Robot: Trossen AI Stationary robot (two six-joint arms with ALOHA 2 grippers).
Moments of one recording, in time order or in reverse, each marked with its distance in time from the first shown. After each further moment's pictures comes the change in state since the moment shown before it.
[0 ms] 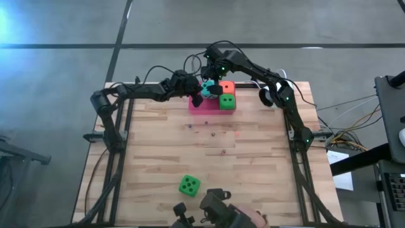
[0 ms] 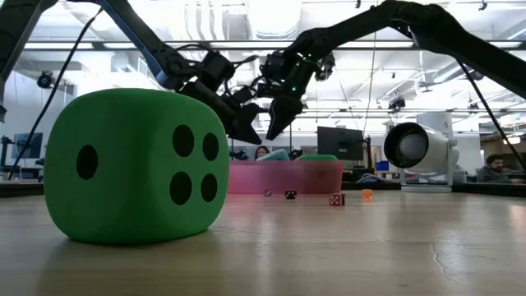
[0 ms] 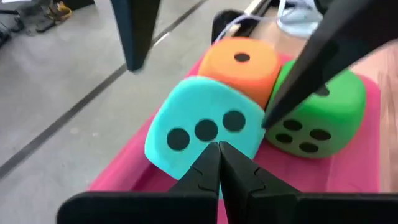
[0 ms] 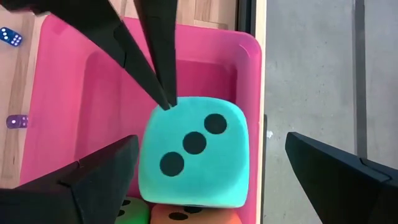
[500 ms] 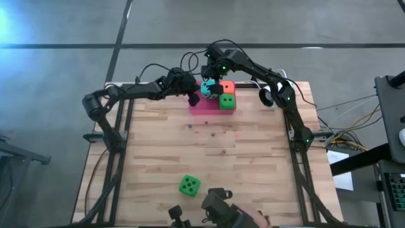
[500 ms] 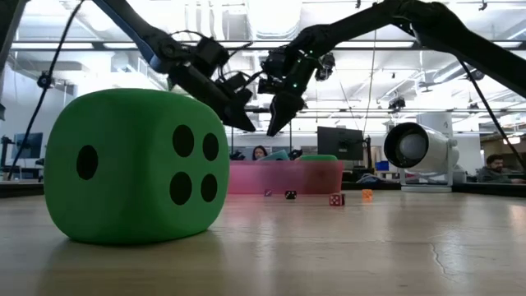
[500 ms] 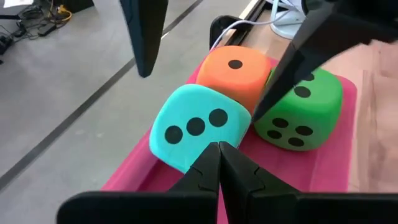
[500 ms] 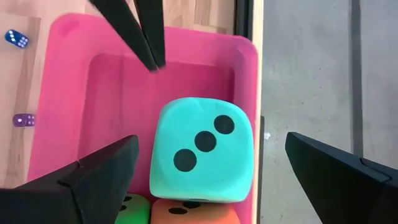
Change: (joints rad) left arm 0.000 -0.104 -0.001 -0.120 -0.004 0.033; right arm -0.002 -0.018 0.000 -0.008 0.000 -0.007
